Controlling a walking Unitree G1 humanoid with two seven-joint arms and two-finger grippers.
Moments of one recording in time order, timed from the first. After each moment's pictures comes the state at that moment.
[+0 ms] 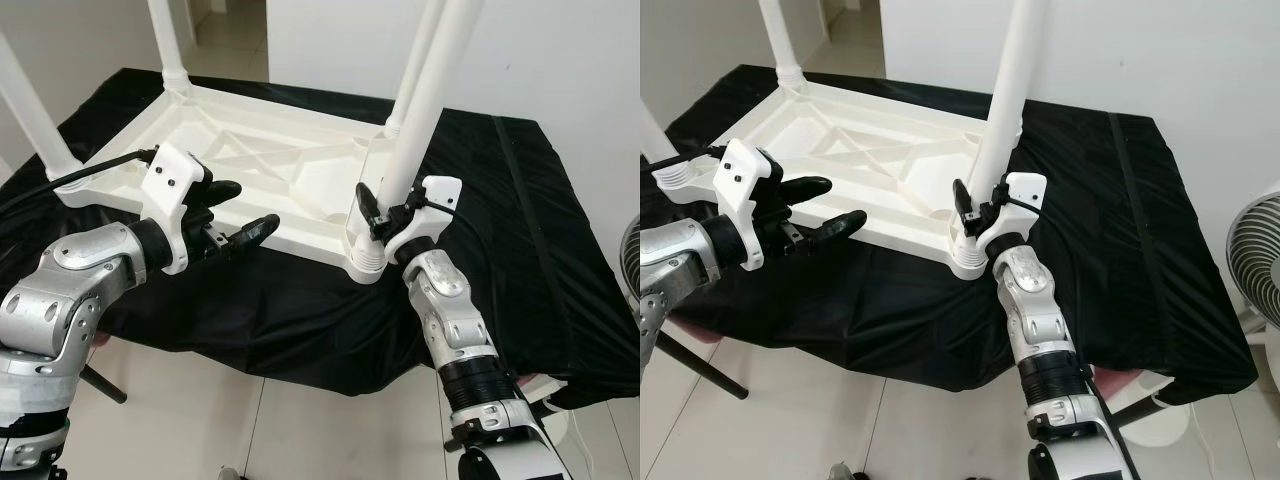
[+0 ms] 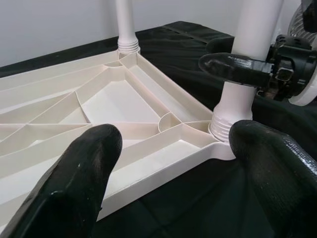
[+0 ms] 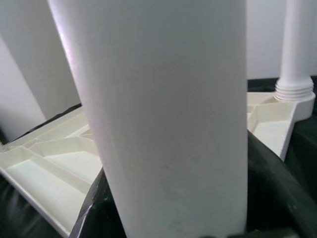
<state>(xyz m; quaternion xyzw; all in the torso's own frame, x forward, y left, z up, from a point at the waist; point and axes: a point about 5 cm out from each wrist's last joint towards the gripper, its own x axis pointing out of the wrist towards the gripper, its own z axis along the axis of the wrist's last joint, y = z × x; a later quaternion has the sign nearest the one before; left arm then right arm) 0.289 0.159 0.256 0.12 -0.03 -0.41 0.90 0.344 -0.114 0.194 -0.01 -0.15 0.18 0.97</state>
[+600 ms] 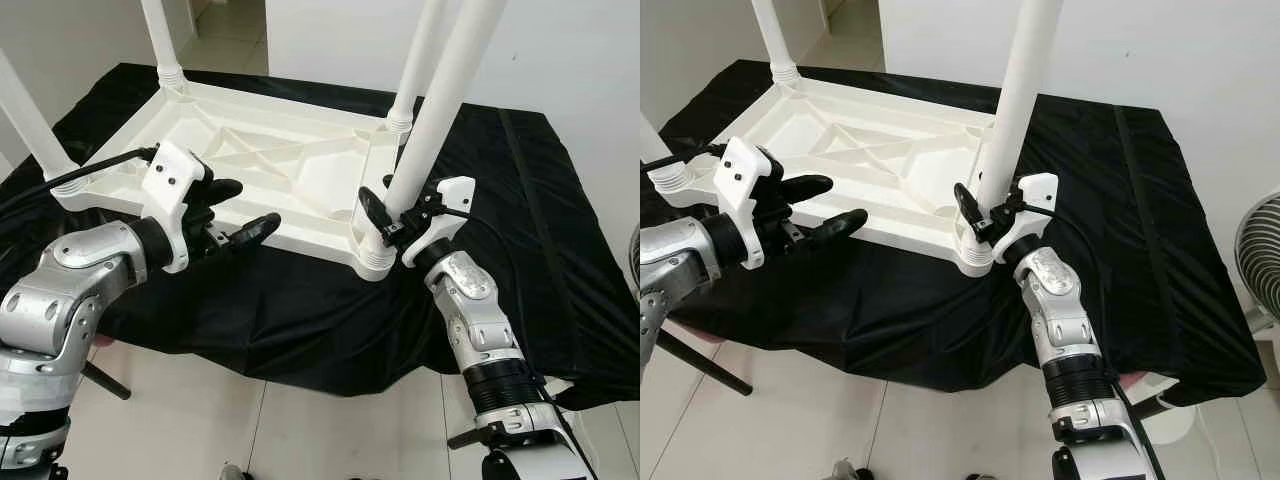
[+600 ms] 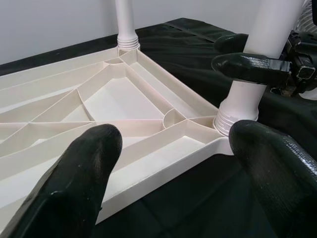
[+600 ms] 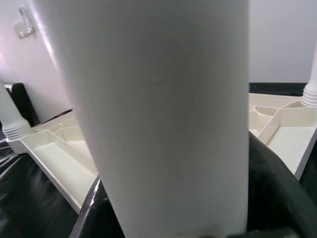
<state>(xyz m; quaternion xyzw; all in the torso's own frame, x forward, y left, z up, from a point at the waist) 0.290 0.158 0.258 0.12 -0.03 -0.42 0.90 0.340 -0.129 0.198 -0.03 -0.15 0.25 0.96</state>
